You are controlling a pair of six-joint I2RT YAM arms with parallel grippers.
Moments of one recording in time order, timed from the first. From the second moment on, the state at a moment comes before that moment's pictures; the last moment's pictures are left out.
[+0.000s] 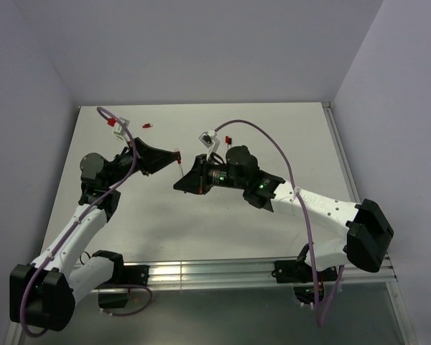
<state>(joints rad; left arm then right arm) -0.22 0.99 0.62 0.67 0.87 -1.09 0.89 1.35 0.96 0.23 -0.40 0.76</state>
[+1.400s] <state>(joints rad) -0.40 0.79 0.60 0.39 0.65 -0.85 0.88 1.27 0.97 0.07 -0.44 0.64</state>
